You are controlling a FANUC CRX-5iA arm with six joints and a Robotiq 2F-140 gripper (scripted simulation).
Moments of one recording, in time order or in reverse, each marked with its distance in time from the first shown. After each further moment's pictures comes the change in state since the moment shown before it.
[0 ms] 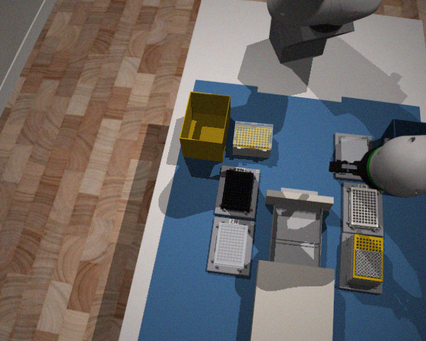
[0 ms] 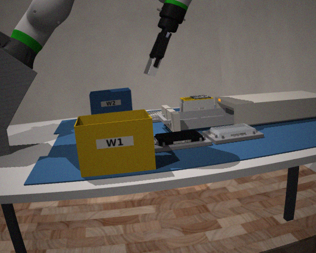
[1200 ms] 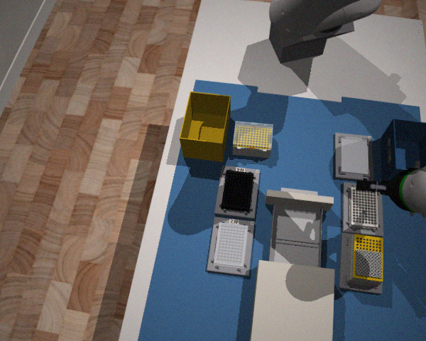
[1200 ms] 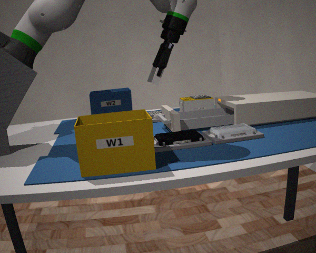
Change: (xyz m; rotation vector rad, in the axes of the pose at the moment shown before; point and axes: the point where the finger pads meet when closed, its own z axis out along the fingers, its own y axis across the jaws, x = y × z) arm 0.038 -0.079 0.026 -0.001 0.000 0.001
